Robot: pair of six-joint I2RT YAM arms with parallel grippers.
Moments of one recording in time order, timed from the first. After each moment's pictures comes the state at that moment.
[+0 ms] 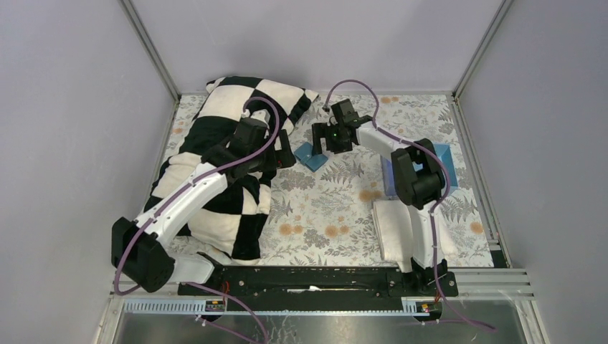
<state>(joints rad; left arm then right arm) -0.54 1.35 1.17 -0.57 -0.02 -0.60 0.46 2.14 1.64 -0.44 -0.20 0.29</state>
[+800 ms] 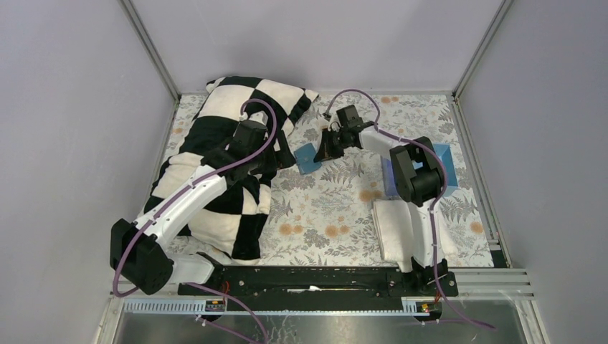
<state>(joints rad) -0.54 1.30 1.12 -0.55 -0.01 -0.67 0.43 2.23 1.61 -0.37 -0.54 0.34</state>
